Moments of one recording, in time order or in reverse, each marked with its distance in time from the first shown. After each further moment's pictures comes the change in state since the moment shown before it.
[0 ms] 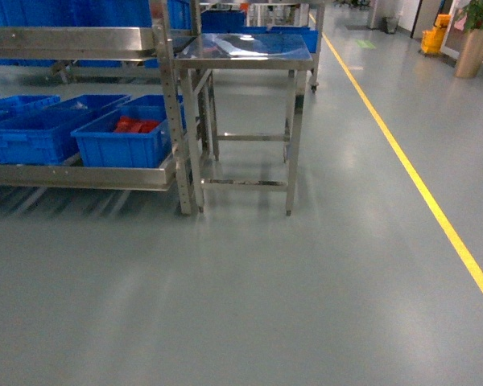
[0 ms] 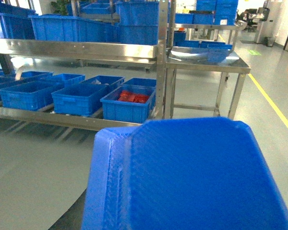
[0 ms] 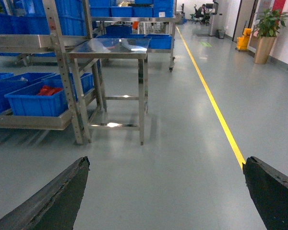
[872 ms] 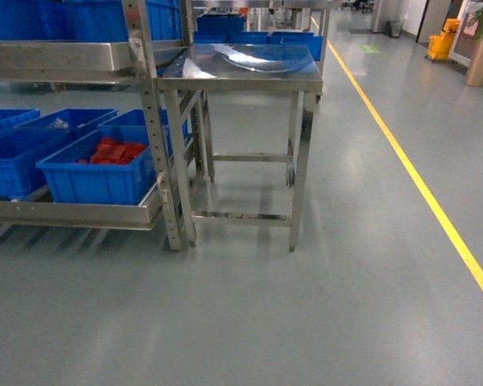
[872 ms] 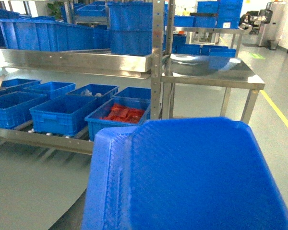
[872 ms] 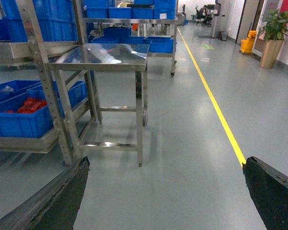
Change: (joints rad) left arm 0.001 0.000 0.000 0.000 0.000 0.000; right arm 0.000 0.000 0.000 0.000 0.000 0.000
